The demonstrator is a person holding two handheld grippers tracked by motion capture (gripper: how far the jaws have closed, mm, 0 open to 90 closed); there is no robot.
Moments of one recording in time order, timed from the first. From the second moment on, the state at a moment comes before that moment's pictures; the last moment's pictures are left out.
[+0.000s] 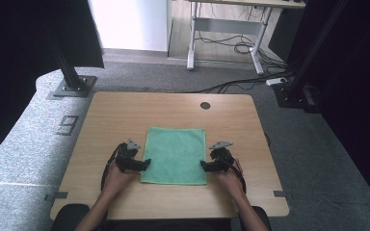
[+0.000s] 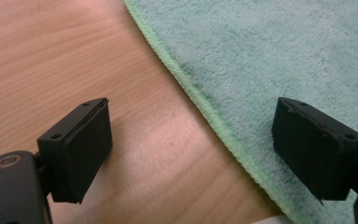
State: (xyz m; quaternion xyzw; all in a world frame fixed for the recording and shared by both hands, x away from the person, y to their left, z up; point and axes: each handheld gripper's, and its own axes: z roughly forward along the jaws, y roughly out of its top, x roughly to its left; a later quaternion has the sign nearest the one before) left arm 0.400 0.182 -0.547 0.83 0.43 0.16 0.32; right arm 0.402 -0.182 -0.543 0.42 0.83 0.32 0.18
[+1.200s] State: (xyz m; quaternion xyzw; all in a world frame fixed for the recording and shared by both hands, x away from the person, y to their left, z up) left arm 0.370 0.216 -0.524 0.84 0.39 0.17 0.32; right arm 0.387 -0.205 -0.534 0.42 0.83 0.35 0.15
